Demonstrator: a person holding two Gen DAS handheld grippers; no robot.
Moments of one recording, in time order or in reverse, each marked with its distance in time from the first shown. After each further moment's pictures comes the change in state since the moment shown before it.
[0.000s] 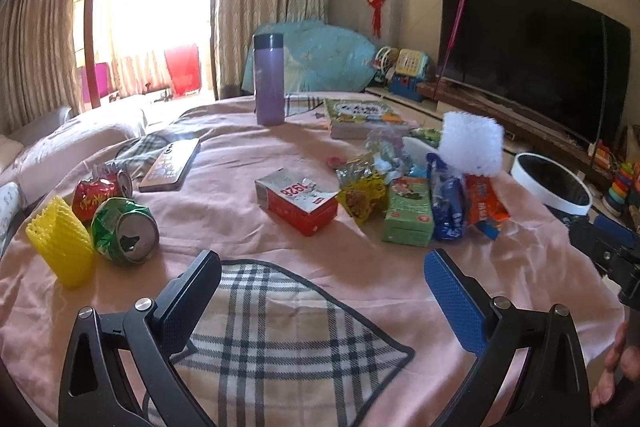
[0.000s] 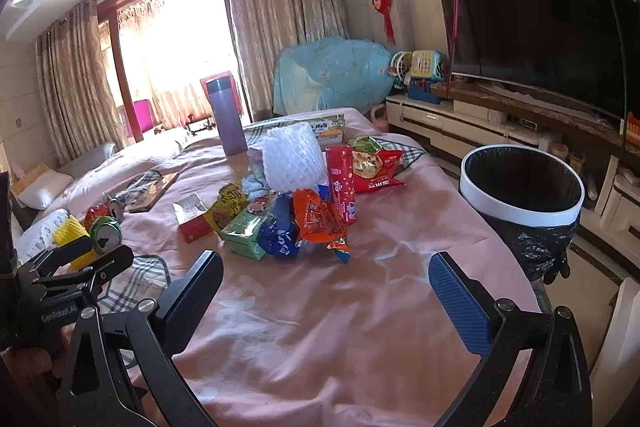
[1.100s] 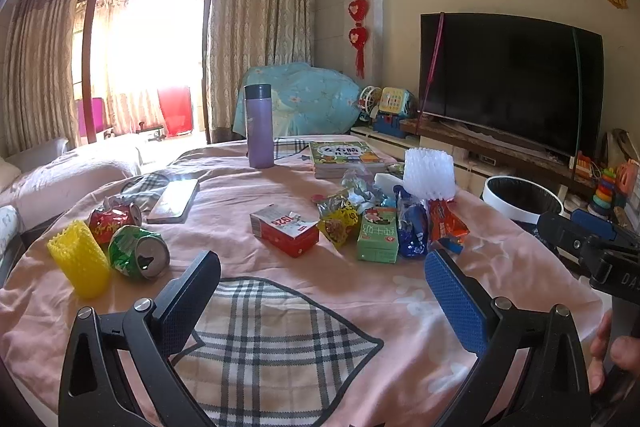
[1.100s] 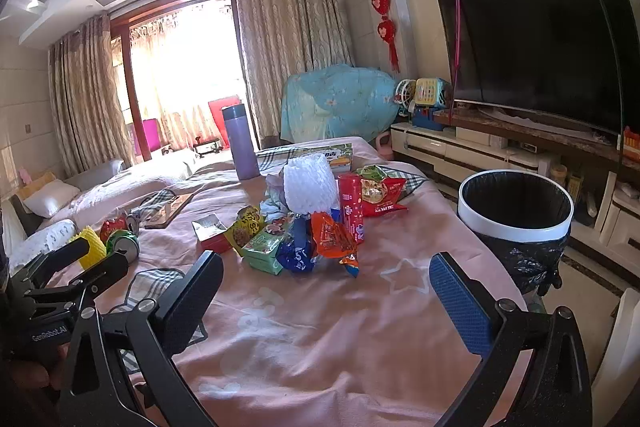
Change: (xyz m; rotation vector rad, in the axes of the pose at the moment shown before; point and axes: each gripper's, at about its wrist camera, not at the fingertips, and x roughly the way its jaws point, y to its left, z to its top) left arm -0.065 -0.001 -0.028 0.033 -0.172 -0.051; right arm -0.039 0.014 -0.003 -0.018 -0.115 0.021
